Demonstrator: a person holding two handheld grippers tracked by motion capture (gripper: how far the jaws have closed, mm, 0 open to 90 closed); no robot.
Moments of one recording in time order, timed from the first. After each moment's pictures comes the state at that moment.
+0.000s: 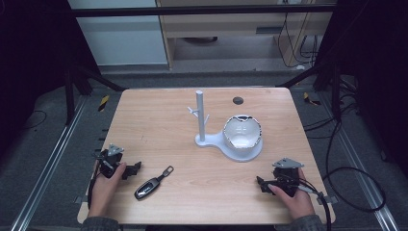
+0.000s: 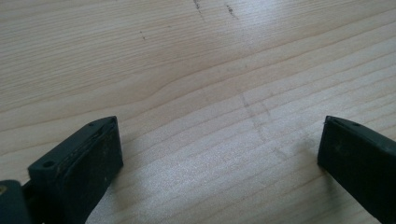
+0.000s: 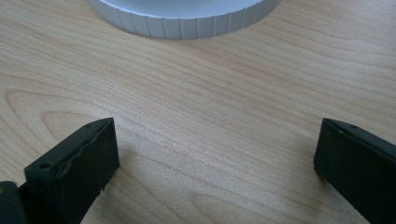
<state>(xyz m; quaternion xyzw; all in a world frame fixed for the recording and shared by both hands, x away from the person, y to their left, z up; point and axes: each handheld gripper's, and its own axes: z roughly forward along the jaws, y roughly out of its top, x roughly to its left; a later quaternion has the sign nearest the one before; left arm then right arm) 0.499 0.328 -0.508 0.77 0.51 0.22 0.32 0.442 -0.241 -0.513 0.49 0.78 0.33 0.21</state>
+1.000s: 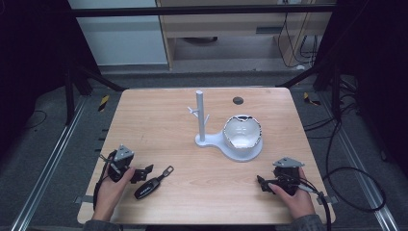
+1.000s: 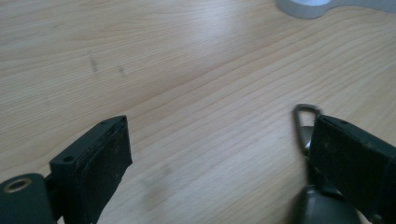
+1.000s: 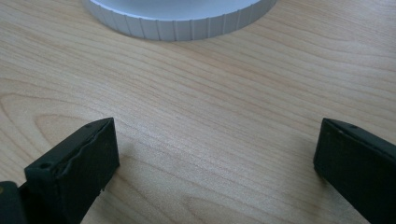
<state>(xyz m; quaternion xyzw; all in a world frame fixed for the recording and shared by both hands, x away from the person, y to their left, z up) 0.470 0.277 -0.469 0.80 0.43 0.19 0.38 0.444 -0.242 -0.513 0.50 0.77 0.33 0.21</state>
